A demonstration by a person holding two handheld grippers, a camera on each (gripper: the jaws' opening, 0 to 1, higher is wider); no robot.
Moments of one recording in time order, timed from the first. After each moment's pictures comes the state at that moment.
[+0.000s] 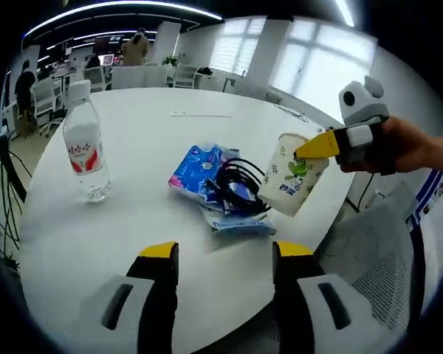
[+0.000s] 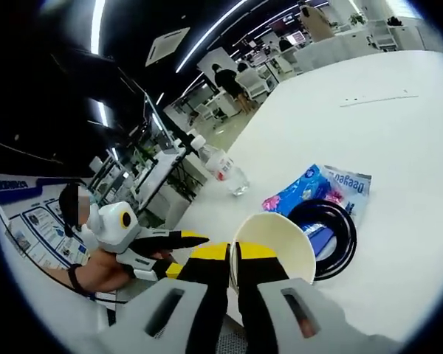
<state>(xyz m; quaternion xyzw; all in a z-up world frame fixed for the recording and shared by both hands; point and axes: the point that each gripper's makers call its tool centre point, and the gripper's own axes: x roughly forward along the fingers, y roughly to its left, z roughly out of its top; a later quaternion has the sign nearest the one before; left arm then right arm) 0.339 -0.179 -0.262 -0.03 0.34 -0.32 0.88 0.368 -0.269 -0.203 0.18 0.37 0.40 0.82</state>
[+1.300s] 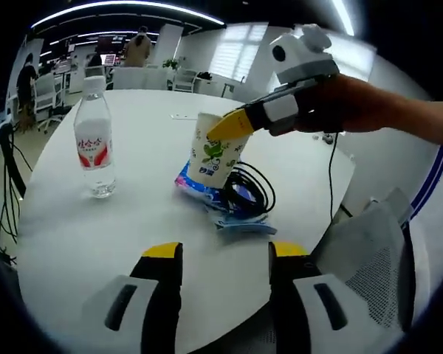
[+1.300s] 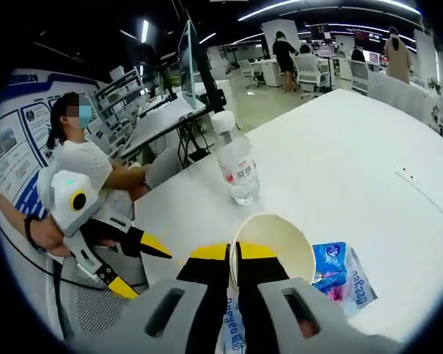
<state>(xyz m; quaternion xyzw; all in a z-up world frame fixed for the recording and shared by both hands) 0.334 -0.165 -0.261 -0.06 0.33 -0.33 0.88 0.440 -0.182 -0.223 -0.08 0.36 0.50 0.79</state>
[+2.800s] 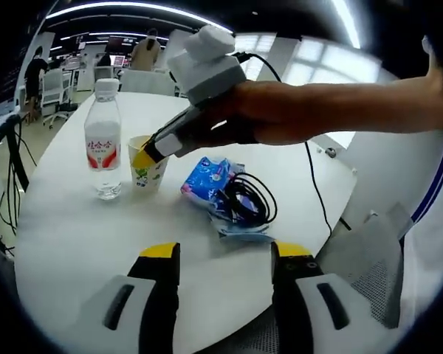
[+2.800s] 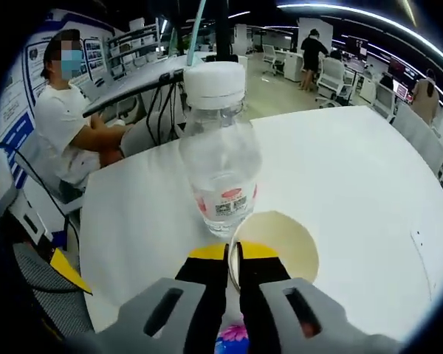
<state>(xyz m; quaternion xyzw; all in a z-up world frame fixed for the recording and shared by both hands) 0.338 -0.160 -0.252 -0.09 0.32 -0.32 0.89 0.502 -0.101 -0.289 -0.22 0.35 0.51 0.76</state>
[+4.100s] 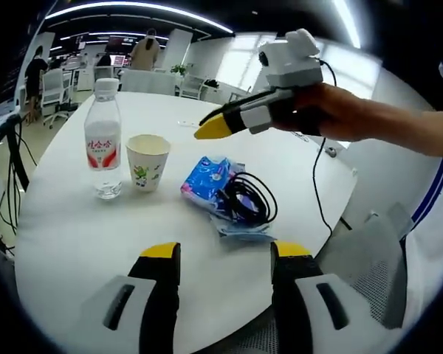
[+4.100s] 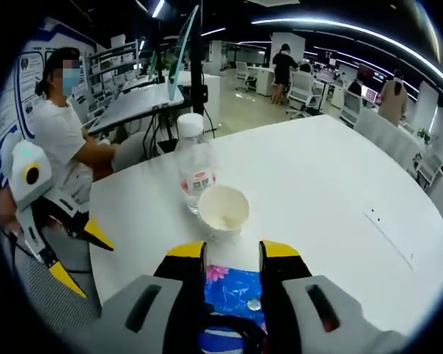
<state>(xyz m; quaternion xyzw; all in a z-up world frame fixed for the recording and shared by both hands) 0.341 -0.161 -0.253 -0.09 0.32 -0.31 0.89 0.491 -0.216 -0.224 -0.18 0.31 0.44 0.82</state>
